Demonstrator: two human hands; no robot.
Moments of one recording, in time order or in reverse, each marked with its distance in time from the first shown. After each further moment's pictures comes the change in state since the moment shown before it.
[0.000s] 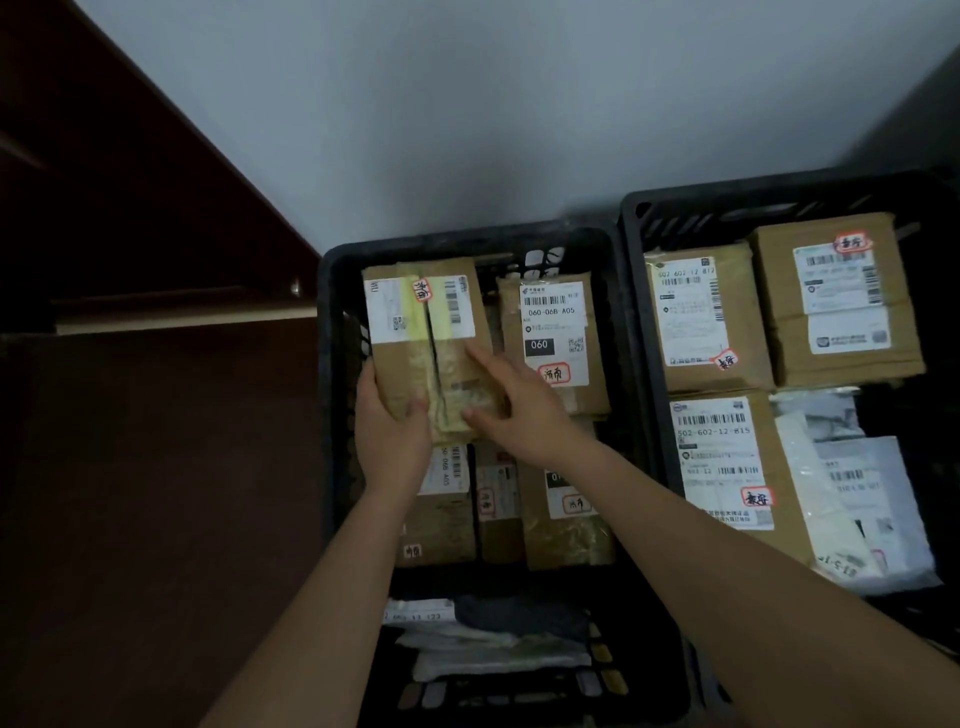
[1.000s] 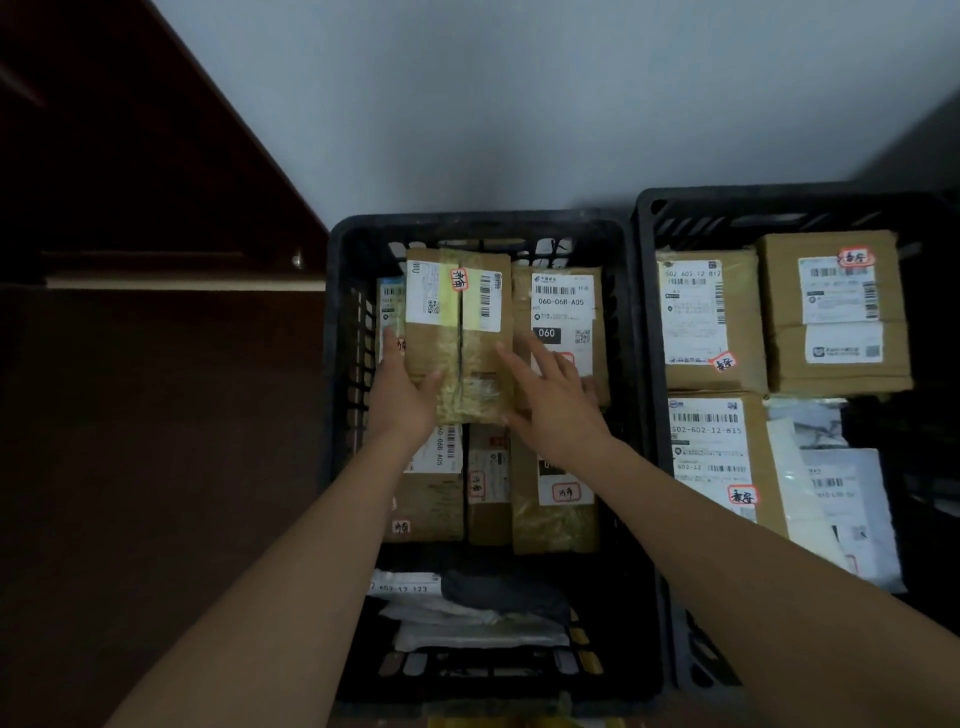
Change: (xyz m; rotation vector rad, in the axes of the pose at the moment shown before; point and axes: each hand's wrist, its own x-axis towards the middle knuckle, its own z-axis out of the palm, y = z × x) left_hand 0.021 -0.007 0.008 0.257 -0.167 -0.029; right_hand -0.017 0.015 -0.014 -0.484 -0.076 0.078
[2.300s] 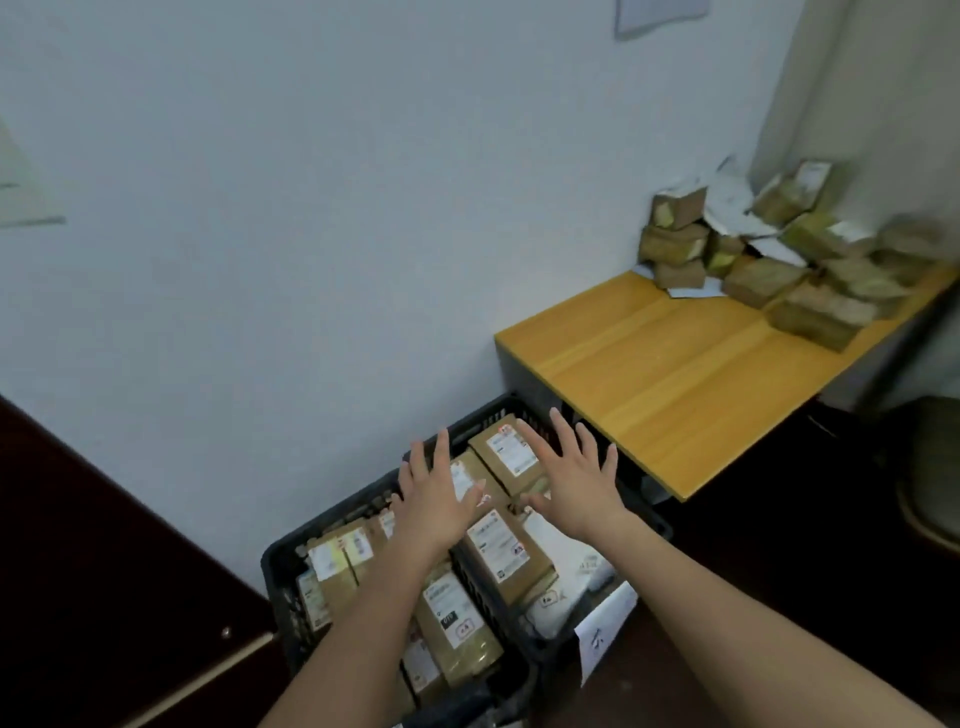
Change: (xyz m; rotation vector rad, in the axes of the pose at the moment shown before) left_hand -0.344 0.227 -0.049 0.679 -0.215 0.835; right_hand -0.402 -0.016 -0.182 0.053 0.679 0.432
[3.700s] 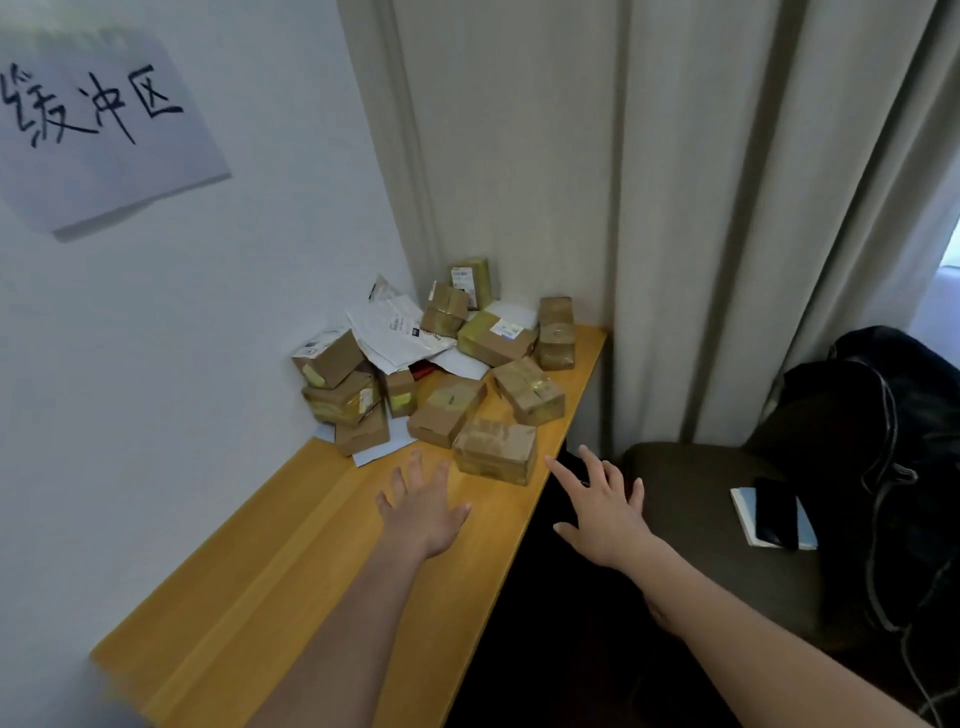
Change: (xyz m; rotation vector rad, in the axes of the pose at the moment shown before) left_hand 0.248 0.613 0.196 0.408 -0.243 0.516; right_hand 0.076 0.595 -0.227 0.083 0.100 0.561
